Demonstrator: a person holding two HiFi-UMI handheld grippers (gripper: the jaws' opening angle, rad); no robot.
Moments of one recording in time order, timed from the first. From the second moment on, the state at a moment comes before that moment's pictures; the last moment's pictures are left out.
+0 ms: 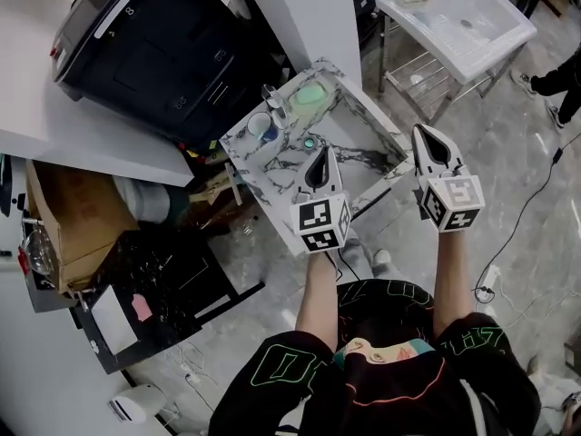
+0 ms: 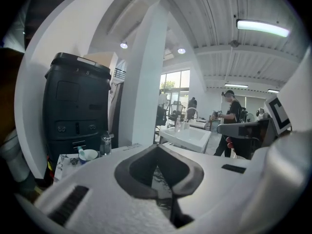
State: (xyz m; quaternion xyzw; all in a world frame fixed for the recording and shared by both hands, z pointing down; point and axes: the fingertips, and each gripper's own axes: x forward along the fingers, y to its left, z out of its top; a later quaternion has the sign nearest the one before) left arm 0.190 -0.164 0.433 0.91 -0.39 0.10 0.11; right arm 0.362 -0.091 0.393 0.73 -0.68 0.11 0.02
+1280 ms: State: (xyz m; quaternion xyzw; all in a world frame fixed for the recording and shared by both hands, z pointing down) left arm 0.101 -0.272 0.512 0.83 -0.52 0.10 0.18; right arm 0.277 -0.297 0.477 0.58 -0.79 0.15 0.10
